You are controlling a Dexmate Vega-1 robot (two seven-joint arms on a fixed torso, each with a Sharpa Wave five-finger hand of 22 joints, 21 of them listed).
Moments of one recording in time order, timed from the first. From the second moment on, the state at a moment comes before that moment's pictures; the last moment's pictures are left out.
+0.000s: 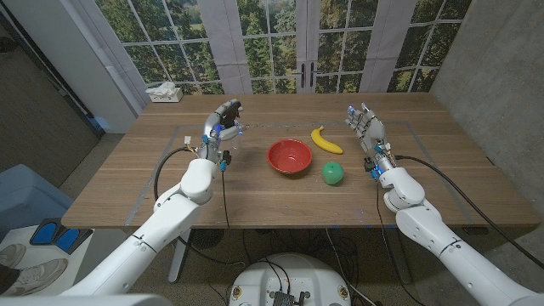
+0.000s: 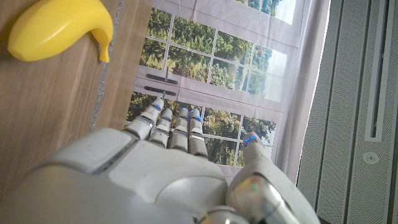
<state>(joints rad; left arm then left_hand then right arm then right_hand) 1.08 0.55 0.34 -1.84 -0.27 -0.07 0.50 1.42 -0.12 0.59 -0.19 0.34 0.35 -0.07 0.17 0.27 0.63 -0.11 0.18 0.54 0.98 -0.13 0.67 0.94 0.66 -0.07 1.36 0.46 -1.06 -0.53 -0.33 -1.56 0.60 0.44 -0.05 0.14 0.12 0.40 -0.08 0.18 0.30 0.04 0.19 0.18 0.24 0.04 0.21 0.21 0.07 0.01 0.24 0.33 0.20 0.03 0.20 0.17</state>
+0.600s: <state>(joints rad) 1.07 0.50 0.33 -1.73 -0.27 -0.13 0.54 1.39 -0.10 0.59 -0.19 0.33 0.30 -0.06 0.18 0.22 0.61 -0.10 0.18 0.48 0.99 -0.14 0.60 0.95 0.61 -0.05 1.39 0.42 -1.04 -0.53 -0.34 -1.55 0.60 0.43 -0.04 0.14 0.12 0.40 -0.08 0.18 0.30 0.04 0.19 0.18 0.24 0.04 0.21 0.21 0.07 0.01 0.24 0.33 0.20 0.03 0.20 0.17</state>
